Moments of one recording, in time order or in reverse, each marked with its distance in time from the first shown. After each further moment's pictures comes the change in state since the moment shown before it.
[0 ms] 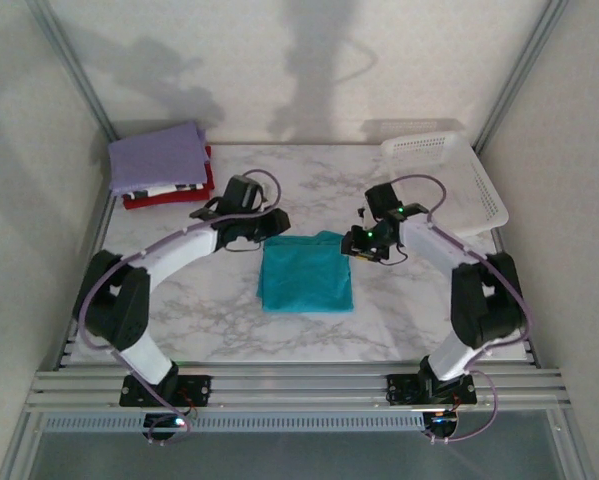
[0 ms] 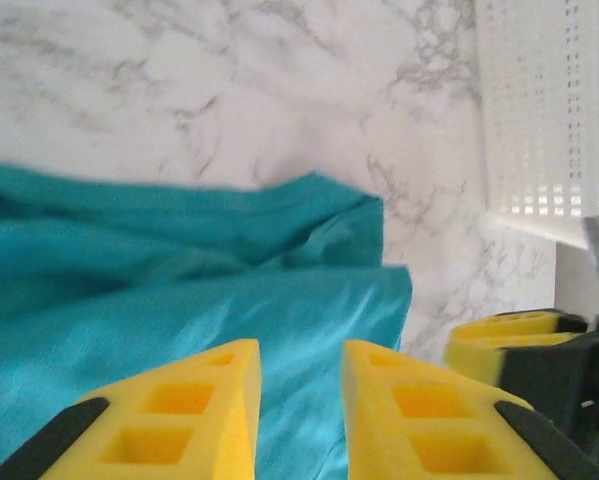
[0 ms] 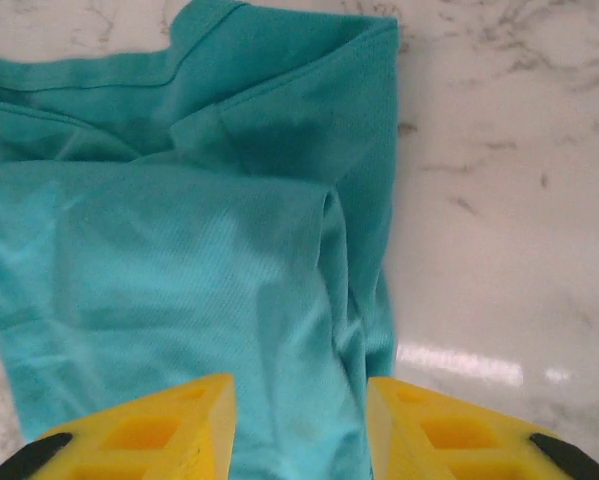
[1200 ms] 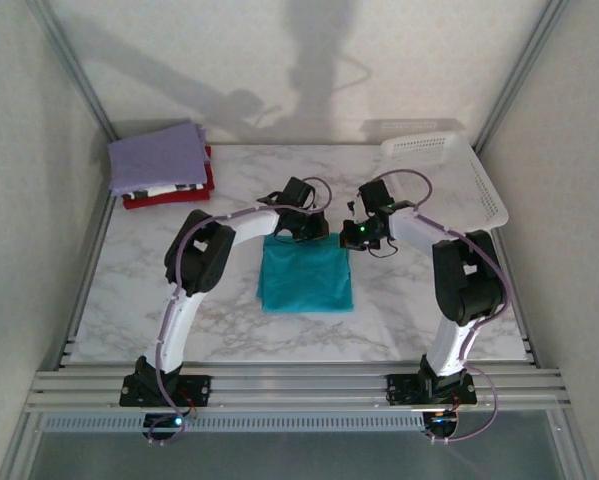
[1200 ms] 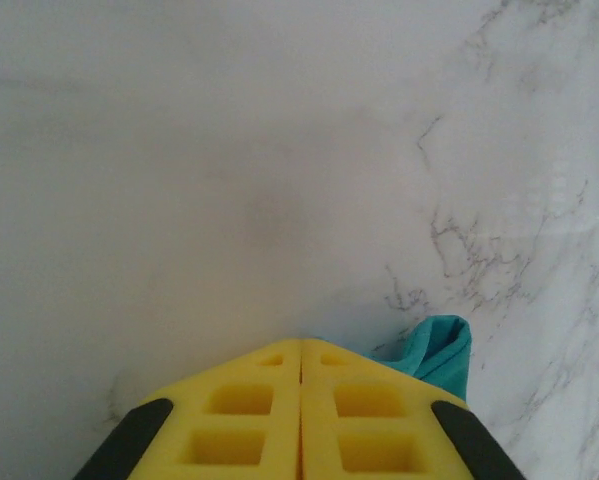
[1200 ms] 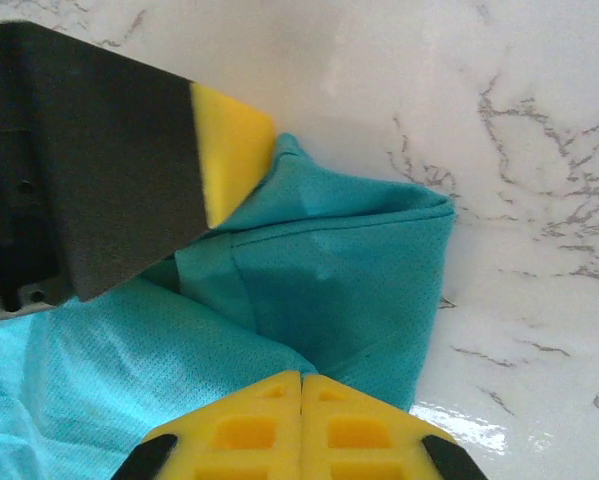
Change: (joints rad) left arm -0.102 0.613 0.486 -0.015 0.109 0.042; right arm -0.016 0.128 0.034 0.171 -0.036 -0.105
